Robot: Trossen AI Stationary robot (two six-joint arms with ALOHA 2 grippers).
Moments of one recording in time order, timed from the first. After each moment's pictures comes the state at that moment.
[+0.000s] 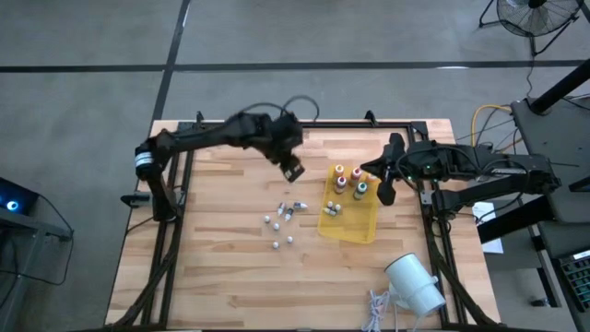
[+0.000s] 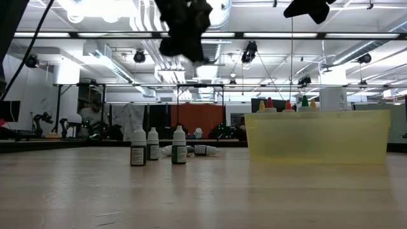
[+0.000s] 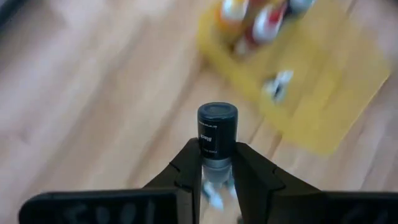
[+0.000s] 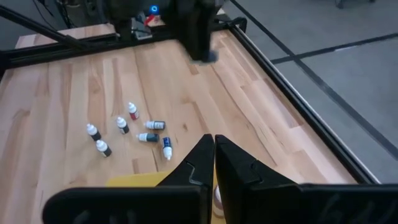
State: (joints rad) left arm 0.27 1.75 1.74 -1.00 0.06 -0.34; right arm 0.01 0.90 1.02 -0.65 0.26 0.20
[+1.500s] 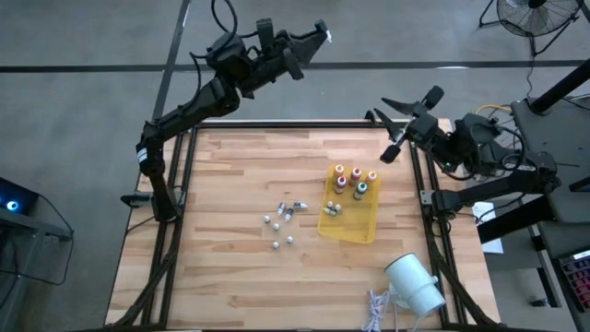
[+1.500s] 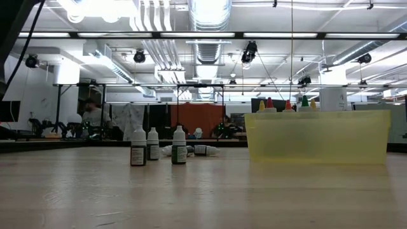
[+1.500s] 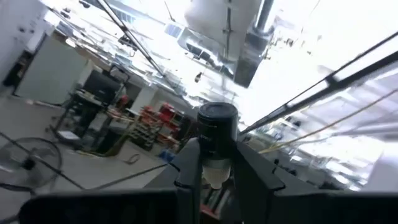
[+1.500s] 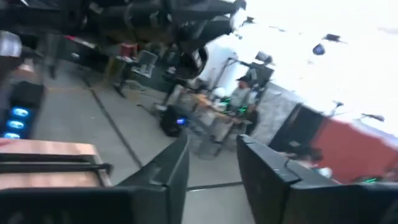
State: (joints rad) left arm 0.40 1.78 2.14 0.13 0.05 -0.56; right arm 0.01 0.93 1.19 -0.08 0.64 -0.53
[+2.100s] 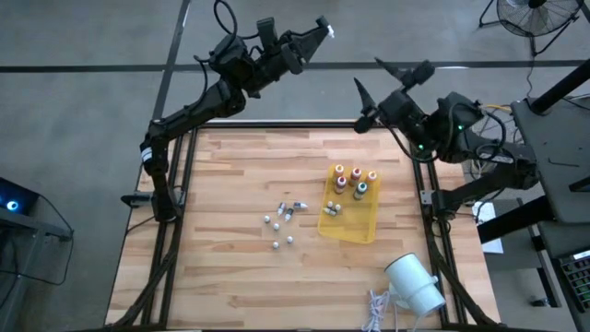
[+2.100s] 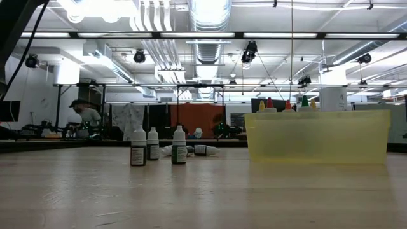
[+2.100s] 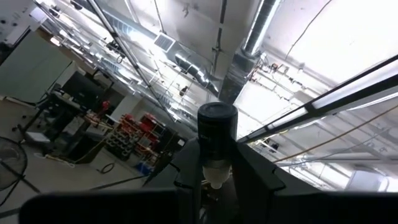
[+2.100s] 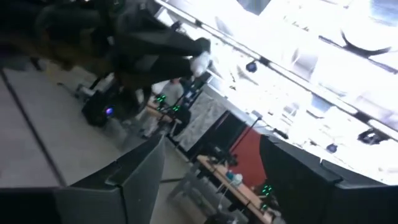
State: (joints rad) left arm 0.40 1.81 2.14 0.25 0.05 -0.68; right arm -0.03 1.25 1.52 0.10 0.80 -0.93
